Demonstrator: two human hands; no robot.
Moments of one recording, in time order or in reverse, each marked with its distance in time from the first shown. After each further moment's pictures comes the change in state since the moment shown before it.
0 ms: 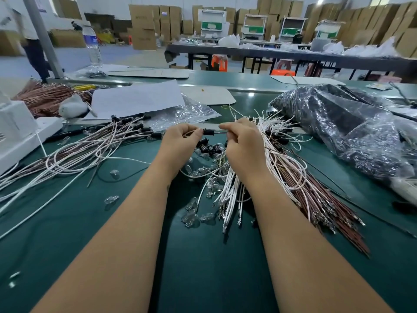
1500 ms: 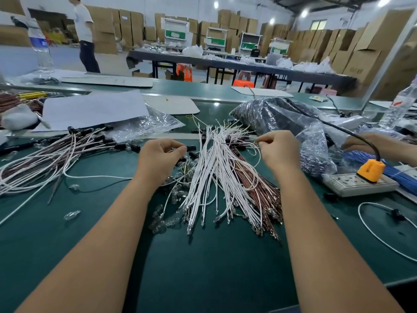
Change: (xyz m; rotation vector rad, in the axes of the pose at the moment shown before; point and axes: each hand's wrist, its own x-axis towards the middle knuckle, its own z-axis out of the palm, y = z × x) left_hand -0.015 0.011 0.021 0.096 -0.051 0.154; right_hand 0.005 0.045 -0.125 -0.299 0.105 0.452
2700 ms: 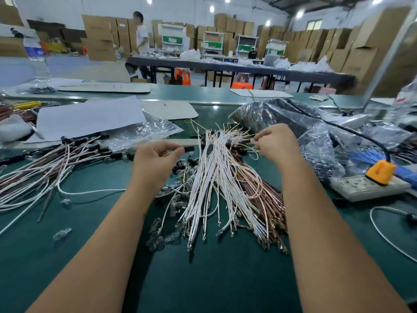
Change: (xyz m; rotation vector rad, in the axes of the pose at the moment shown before) left_hand 0.005 0.008 0.000 -0.128 0.025 0.034; right_hand 0.021 -0.015 0.002 0.013 -0.144 0.116
